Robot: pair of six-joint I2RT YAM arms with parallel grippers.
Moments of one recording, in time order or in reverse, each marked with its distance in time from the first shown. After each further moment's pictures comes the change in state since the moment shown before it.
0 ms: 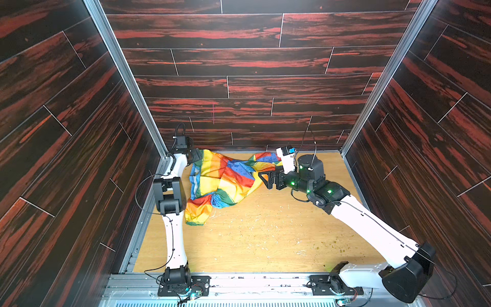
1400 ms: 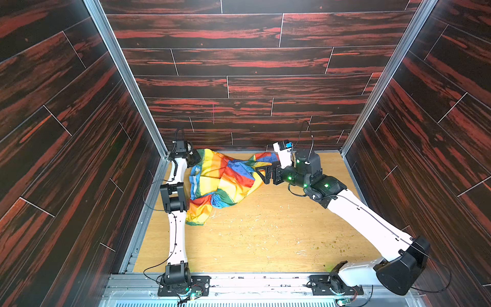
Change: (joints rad) left arm 0.038 0.320 0.365 -0.060 0.338 -0.109; right arm 0.000 0.068 0.077 -0.016 -0.014 0.002
